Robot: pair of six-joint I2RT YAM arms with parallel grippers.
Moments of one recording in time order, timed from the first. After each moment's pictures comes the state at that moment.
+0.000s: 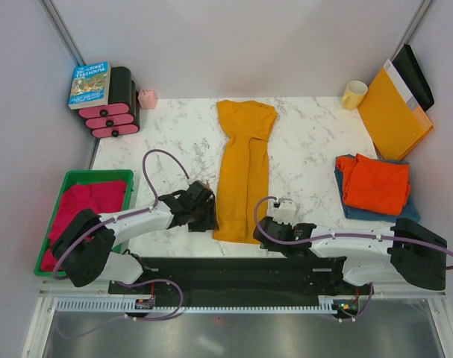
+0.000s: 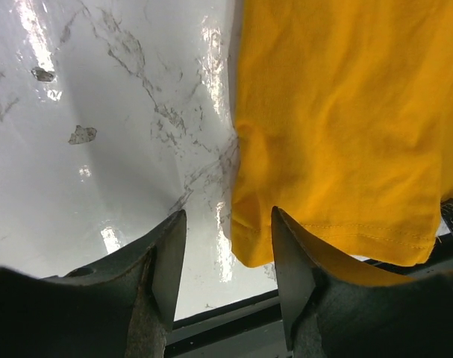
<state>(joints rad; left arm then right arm) -0.77 1.37 0.65 -0.38 0.00 -0.79 1.18 1.25 0.54 -0.42 0.49 1.19</state>
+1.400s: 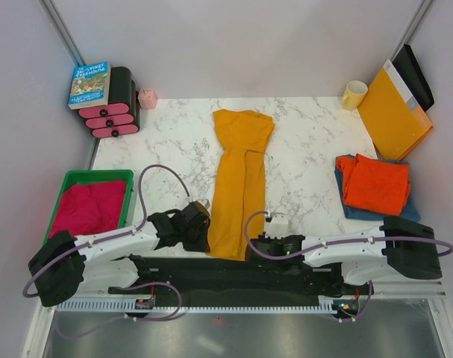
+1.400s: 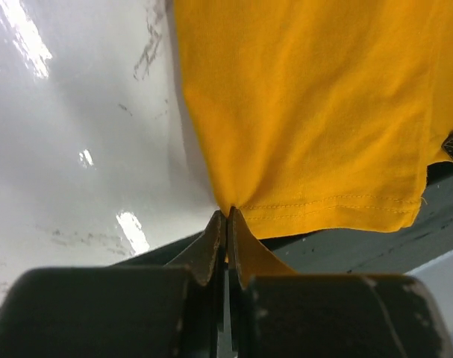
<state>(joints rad) -0.93 1.17 0.52 -0.45 0.03 -0.83 1.37 1.32 0.59 -0.49 0.50 1.39</state>
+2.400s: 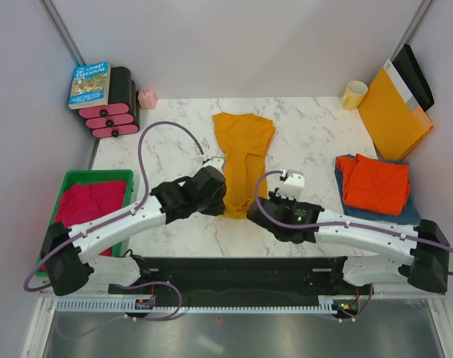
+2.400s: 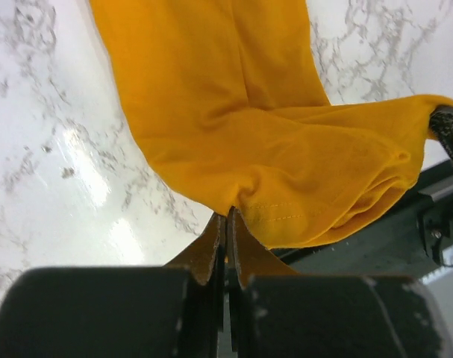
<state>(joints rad) -0.95 1.21 0.98 -0.63 -0.19 -0.68 1.20 1.21 0.91 -0.84 0.85 1.27</state>
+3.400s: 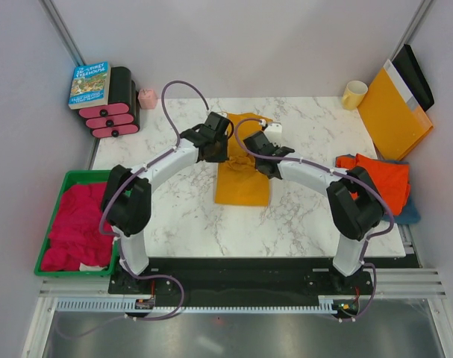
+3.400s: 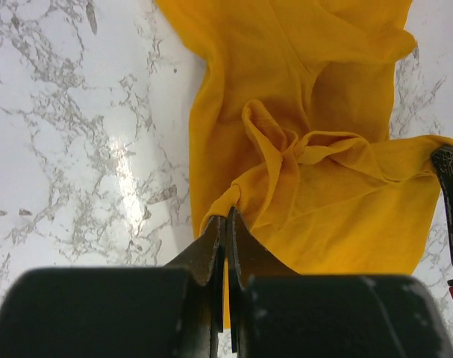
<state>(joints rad) -0.59 1.86 1.50 -0.56 -0.15 -0.45 0.64 1.82 1.28 -0.37 0.59 0.61</state>
